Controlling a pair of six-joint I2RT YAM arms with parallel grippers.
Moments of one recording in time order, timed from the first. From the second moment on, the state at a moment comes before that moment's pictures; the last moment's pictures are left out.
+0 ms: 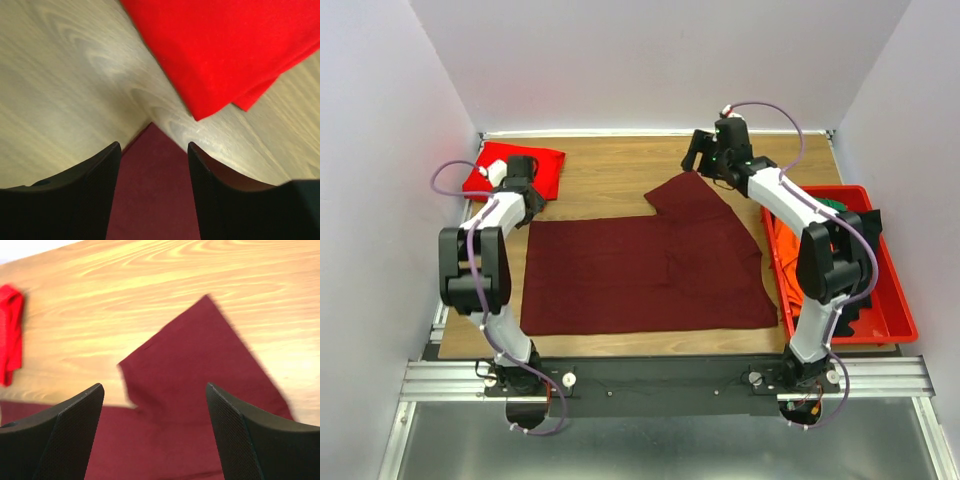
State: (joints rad) left arm 0.03 1.73 1.17 -0.36 -0.33 -0.70; right arm 0.40 1.88 1.55 -0.24 0.06 0.48
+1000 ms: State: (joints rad) left arm 0.01 1.96 1.31 -0.41 -0.41 -0.70; right arm 0.28 2.24 1.75 -0.23 -0.01 0.44
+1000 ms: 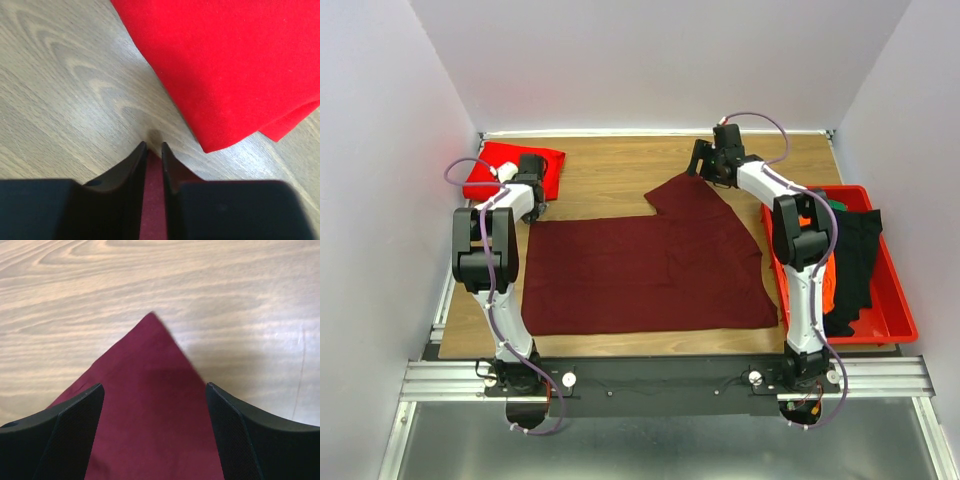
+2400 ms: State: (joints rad) left arm -0.03 1.96 1.35 -0.38 -0.41 -0.64; right arm 0.30 2.35 1.81 -0.19 0.13 0.37
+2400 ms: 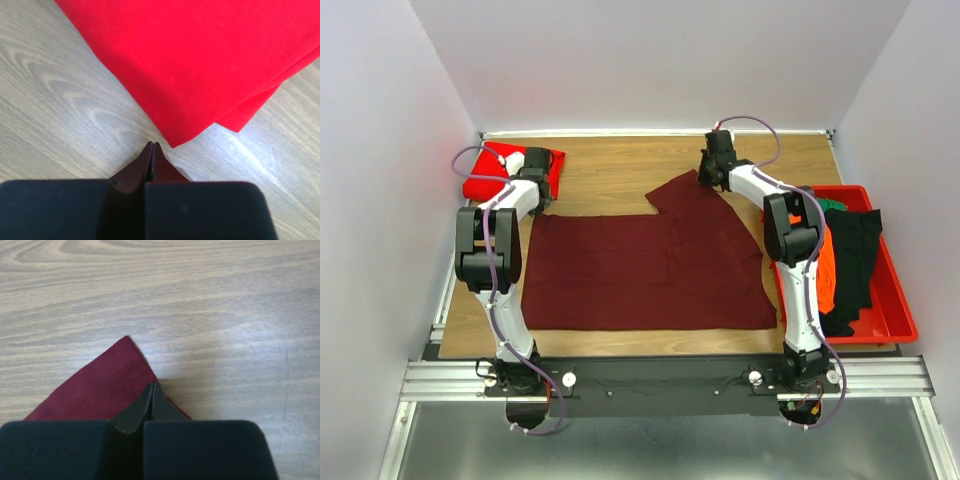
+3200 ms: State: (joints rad) left arm -0.03 2.04 1.52 -0.39 -0.42 -0.60; right arm 0.29 2.30 1.88 -0.23 0.22 0.32
